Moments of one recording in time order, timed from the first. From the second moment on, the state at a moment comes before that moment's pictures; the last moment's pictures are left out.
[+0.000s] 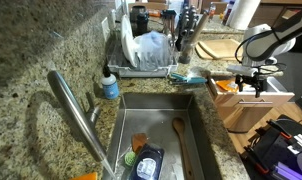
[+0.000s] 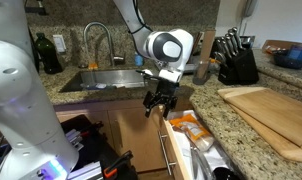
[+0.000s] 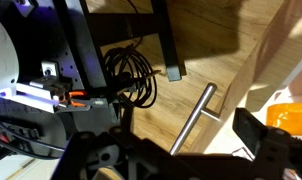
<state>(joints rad) -0.07 0.18 -0.21 -2.44 -0.06 2.22 1.57</state>
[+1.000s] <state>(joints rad) -0.05 0.33 -0.20 -2.36 -0.04 2.27 1.71</state>
